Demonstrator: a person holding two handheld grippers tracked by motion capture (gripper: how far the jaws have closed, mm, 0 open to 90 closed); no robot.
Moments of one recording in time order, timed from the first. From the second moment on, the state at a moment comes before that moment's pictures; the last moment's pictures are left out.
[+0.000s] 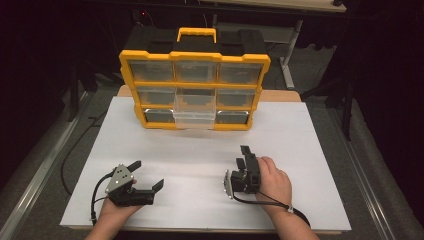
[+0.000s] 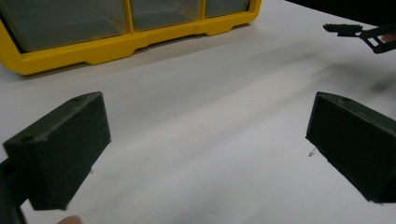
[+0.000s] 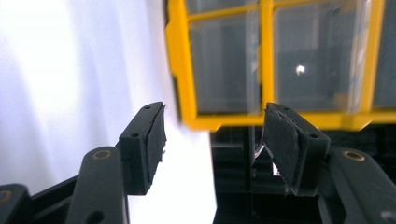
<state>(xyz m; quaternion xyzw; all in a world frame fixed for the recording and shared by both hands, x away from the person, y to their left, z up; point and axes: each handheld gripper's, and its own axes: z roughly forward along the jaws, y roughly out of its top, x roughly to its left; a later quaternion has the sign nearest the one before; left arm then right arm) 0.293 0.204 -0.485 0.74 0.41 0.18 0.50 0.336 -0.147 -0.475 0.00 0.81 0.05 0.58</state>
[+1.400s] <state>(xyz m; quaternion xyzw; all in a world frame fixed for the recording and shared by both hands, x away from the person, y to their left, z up) 0.293 0.204 -0.483 0.74 0.42 0.18 0.50 0.316 -0.223 -0.481 0.04 0.83 0.04 0.55</state>
